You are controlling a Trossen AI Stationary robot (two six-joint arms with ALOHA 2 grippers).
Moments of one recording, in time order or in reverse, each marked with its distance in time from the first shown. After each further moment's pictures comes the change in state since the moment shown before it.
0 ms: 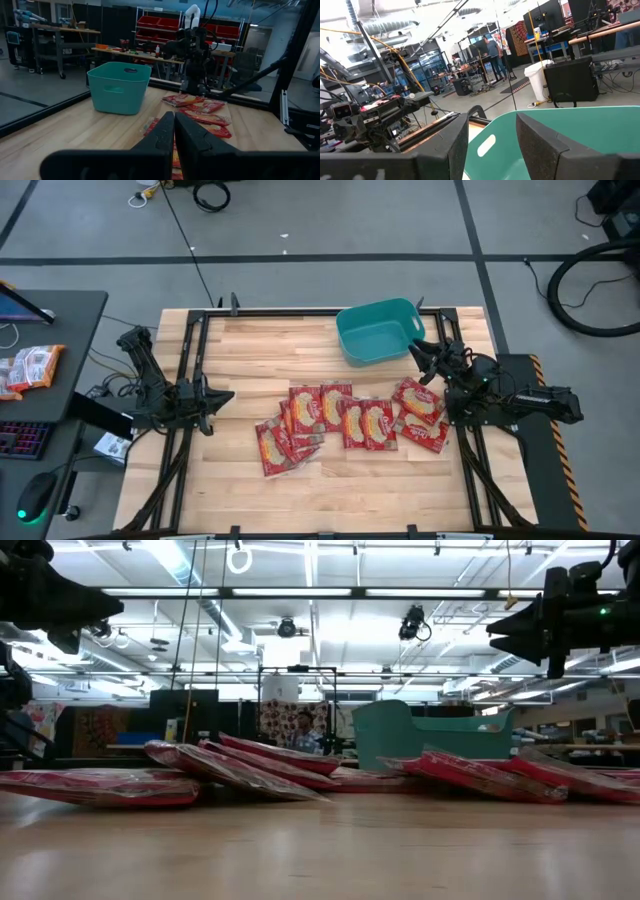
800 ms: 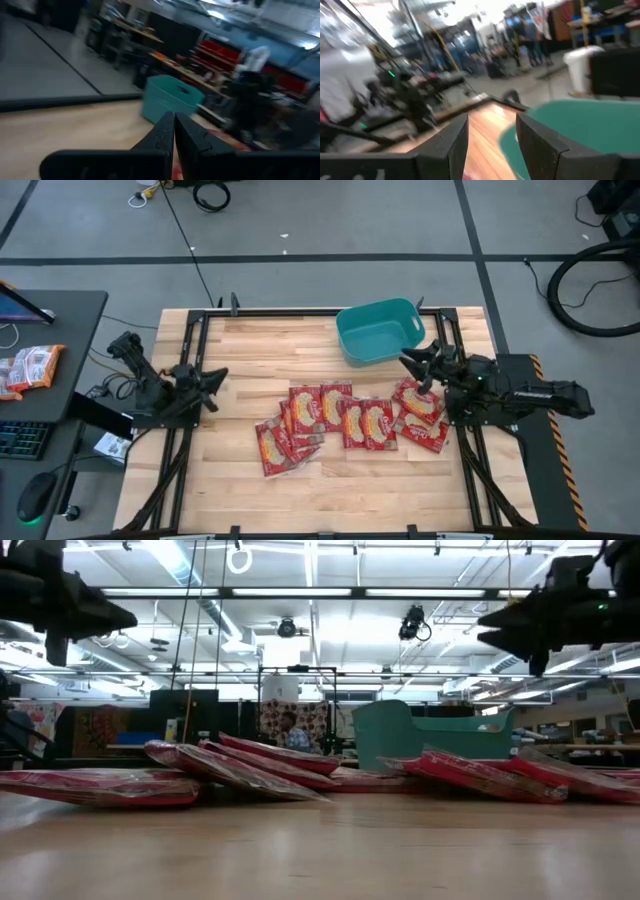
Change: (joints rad) left arm 0.159 0.000 0.000 0.162 -0.216 -0.124; right arm 0.004 0.188 0.027 0.086 -0.212 -0.008
